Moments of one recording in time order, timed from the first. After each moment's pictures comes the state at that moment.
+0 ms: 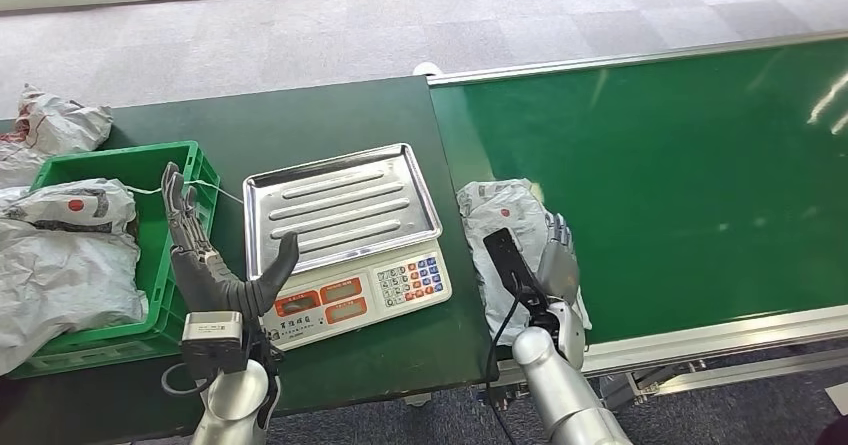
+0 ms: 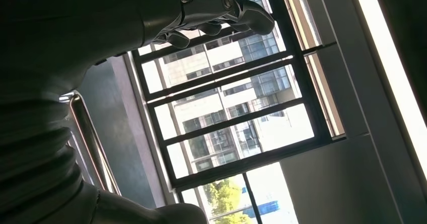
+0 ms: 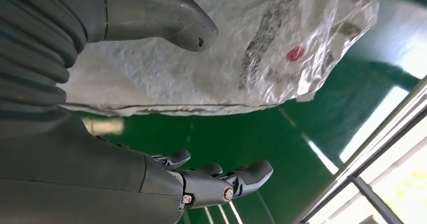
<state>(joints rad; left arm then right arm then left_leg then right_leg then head) -0.10 -0.27 -0.20 -1.48 -0.31 0.55 -0.64 -0.40 0.26 -0.09 -0.68 0.82 -0.54 -0.12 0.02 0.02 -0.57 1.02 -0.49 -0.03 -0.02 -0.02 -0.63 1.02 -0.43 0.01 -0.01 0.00</state>
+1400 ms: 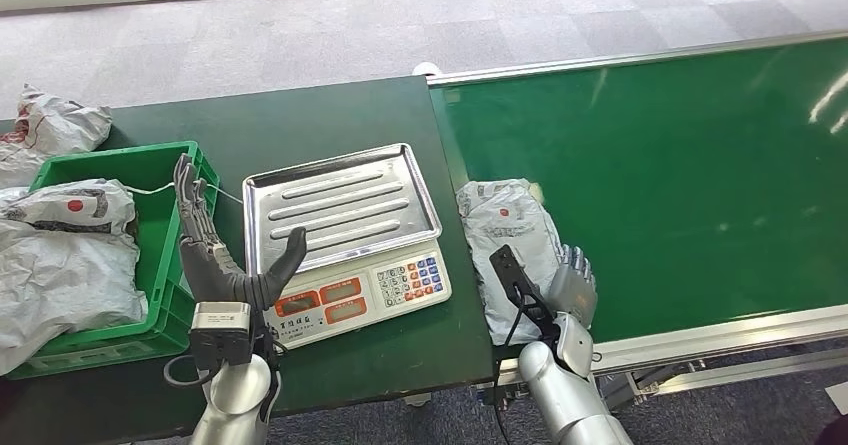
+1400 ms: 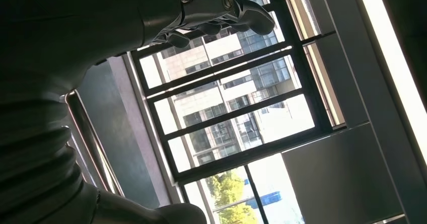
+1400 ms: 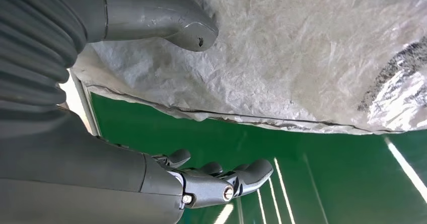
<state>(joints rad) -0.12 -0.27 -0.20 -1.47 -0.34 0.52 -0.61 -0.39 0.25 -0.17 -0.62 1.10 -0.48 0.15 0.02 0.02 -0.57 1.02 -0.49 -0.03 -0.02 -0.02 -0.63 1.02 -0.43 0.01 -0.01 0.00</state>
